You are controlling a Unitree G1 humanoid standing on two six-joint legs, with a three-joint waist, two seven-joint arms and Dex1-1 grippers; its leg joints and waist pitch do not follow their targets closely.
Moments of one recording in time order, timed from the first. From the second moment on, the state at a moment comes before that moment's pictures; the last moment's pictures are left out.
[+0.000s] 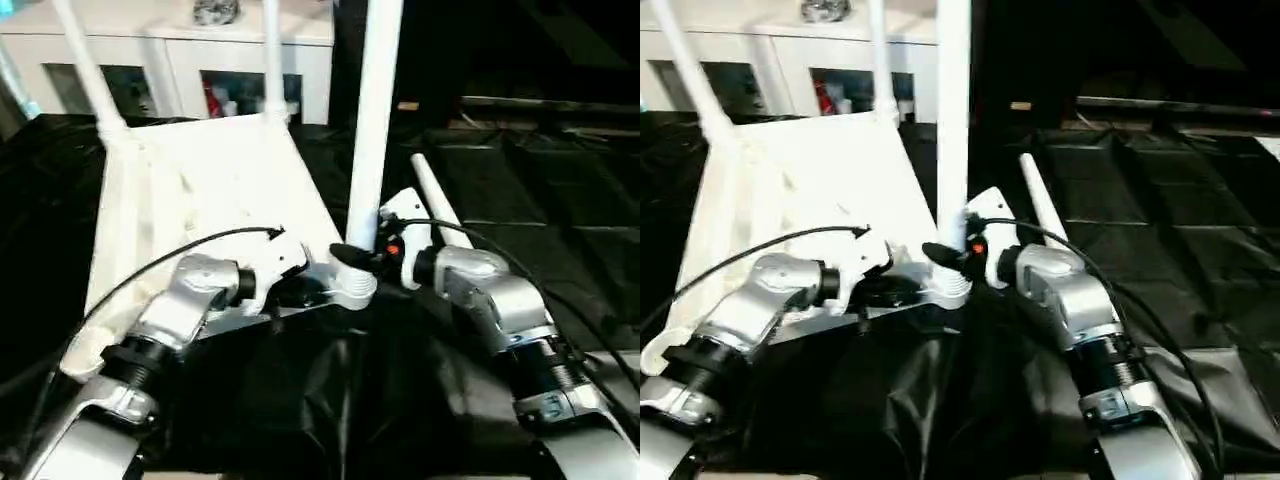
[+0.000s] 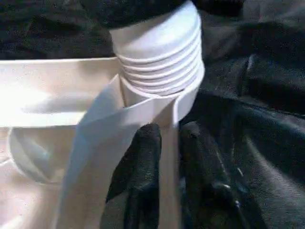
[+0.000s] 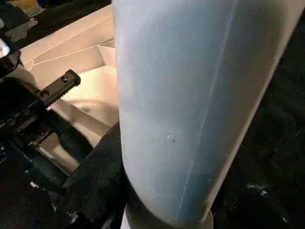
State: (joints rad) left arm -0.57 0.38 -0.32 0.49 -0.04 0.19 -1.05; right arm -0.57 -0.24 0.17 0.36 0.24 0.46 0.75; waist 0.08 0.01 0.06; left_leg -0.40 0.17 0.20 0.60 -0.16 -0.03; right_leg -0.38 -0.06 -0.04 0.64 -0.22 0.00
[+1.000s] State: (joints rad) left arm -0.54 0.46 -0.33 0.46 -0.02 0.19 -1.10; right arm -0.57 -0.23 0.17 0.36 0.23 0.45 0.76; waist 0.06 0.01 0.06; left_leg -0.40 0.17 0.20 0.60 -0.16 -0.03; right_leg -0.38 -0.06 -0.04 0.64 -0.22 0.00
